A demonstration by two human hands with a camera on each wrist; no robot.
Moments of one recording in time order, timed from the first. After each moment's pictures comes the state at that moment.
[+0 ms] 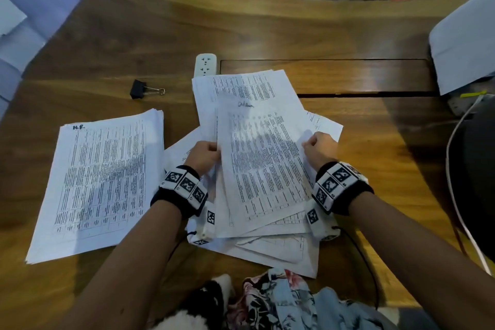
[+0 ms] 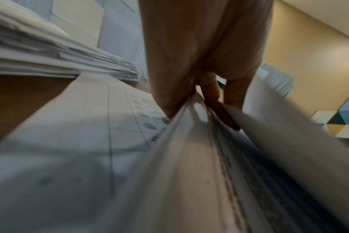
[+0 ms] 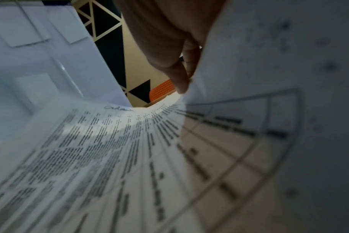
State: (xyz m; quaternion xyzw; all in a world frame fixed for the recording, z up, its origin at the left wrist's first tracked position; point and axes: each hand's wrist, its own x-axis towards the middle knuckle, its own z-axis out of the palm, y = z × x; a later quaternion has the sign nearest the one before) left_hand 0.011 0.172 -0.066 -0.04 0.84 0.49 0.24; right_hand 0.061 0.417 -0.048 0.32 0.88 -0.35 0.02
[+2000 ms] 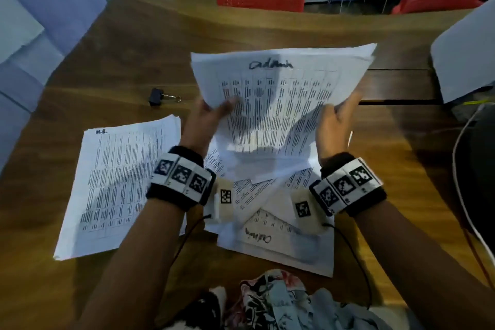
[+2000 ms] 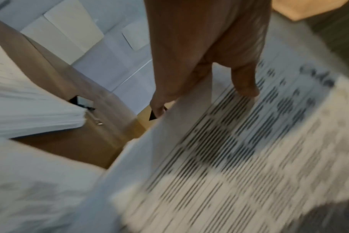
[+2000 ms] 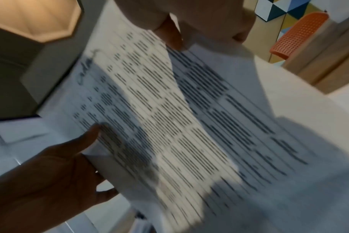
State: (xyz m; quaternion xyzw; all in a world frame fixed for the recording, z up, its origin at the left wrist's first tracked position) left_hand 0.017 0.167 0.053 0.08 0.67 0.74 0.09; right_hand 0.069 0.356 0.047 0.16 0.67 -0.66 -0.30
